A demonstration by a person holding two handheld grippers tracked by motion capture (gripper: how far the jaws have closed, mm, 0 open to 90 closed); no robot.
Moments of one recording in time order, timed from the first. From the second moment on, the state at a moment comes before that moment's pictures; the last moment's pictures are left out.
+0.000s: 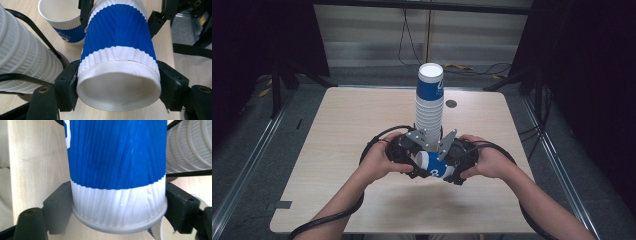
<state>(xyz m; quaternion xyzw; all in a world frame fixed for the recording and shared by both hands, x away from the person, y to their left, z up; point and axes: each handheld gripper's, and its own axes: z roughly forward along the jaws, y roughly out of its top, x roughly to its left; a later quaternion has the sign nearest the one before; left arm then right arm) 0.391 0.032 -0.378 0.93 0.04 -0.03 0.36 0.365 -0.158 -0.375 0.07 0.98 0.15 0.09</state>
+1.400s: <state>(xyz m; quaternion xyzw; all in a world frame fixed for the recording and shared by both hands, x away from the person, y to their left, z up) 0.397 0.051 -0.382 0.90 0.07 -0.07 0.42 0.367 -0.167 -0.387 0.12 0.95 0.28 0.08</state>
